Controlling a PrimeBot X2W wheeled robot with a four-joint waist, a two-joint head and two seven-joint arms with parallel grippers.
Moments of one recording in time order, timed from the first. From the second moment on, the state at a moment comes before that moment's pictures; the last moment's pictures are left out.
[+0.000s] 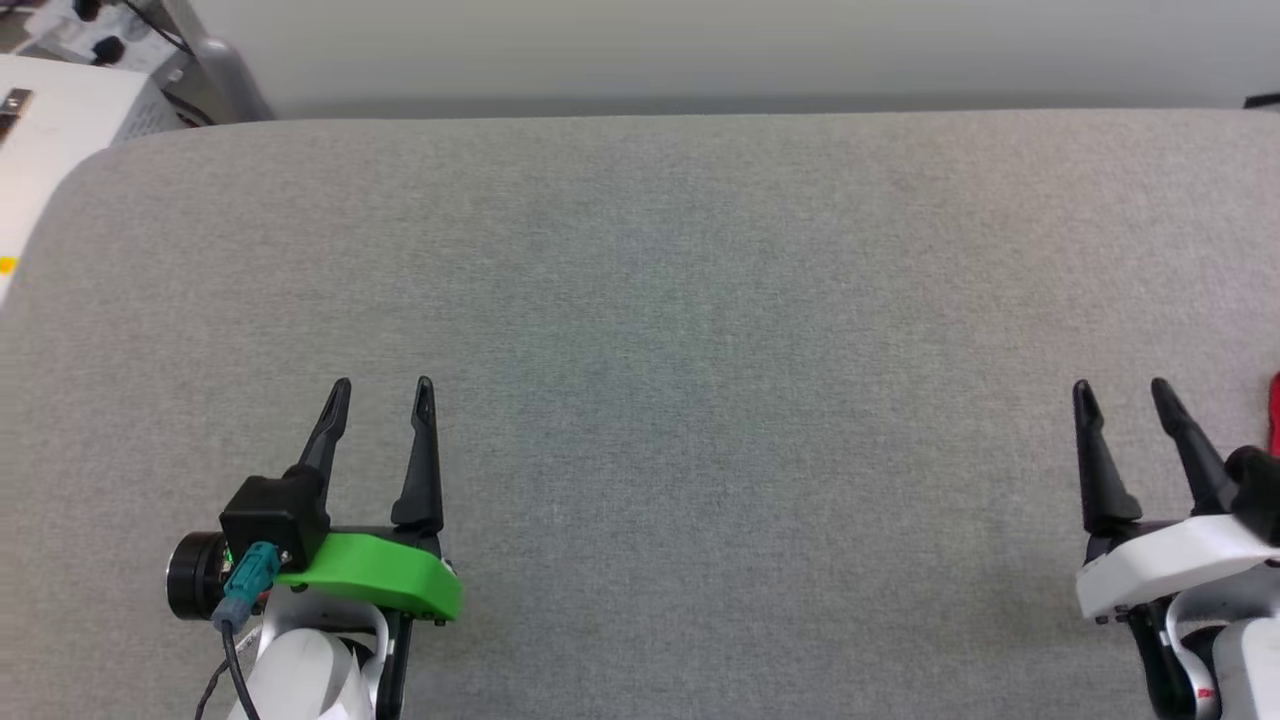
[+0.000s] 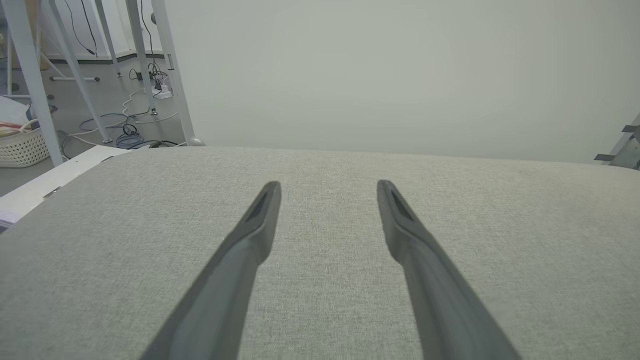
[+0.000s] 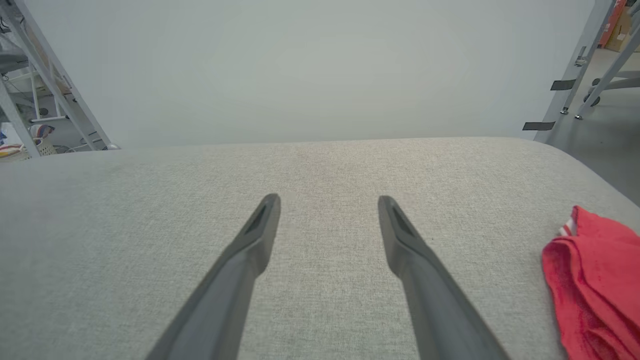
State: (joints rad) left arm -0.14 0.21 -0.20 0.11 -0.33 0.08 -0.26; right arm -0.12 -0.19 -0.05 0.13 0.27 0.14 -0.16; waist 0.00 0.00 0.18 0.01
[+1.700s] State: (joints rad) left arm 0.00 0.19 -0.19 0.21 -0.27 0.01 -0.26; right arm 0.19 -0.07 -0.06 -0.19 0.15 0.14 -0.03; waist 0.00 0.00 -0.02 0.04
